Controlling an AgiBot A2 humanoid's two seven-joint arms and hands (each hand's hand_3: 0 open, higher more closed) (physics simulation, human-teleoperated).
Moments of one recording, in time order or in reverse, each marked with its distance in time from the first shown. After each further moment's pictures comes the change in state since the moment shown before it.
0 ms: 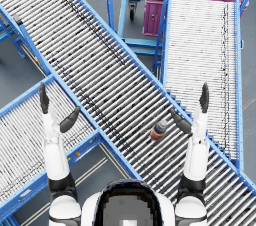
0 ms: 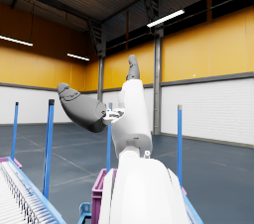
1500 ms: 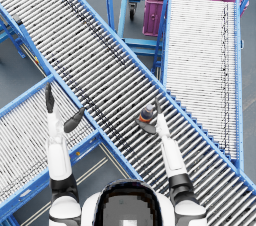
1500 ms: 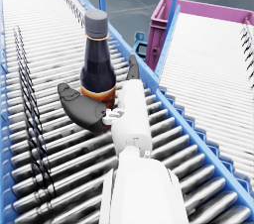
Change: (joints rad) left arm -0.018 0.020 0.032 0.003 0.000 0.000 0.000; right arm -0.109 -0.088 0.400 -0.773 0.000 0.000 0.000
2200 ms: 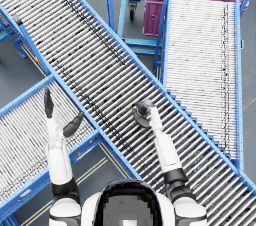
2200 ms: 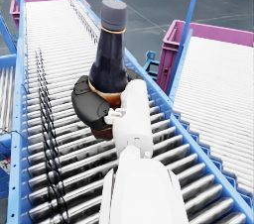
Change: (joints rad) left arm -0.068 0.021 -0.028 -0.068 0.000 0.000 0.000; right arm 0.077 -0.052 0.014 0.075 0.002 0.019 -0.003
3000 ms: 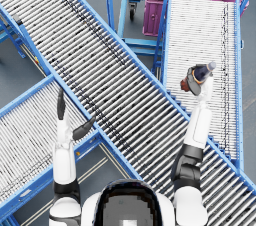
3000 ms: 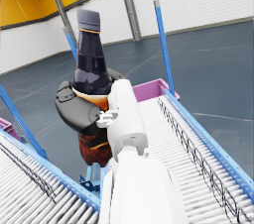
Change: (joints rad) left arm 0.028 0.007 0.110 -0.047 0.000 0.000 0.000; right arm 0.454 0.062 -0.595 -0.274 -0.002 0.135 0.004
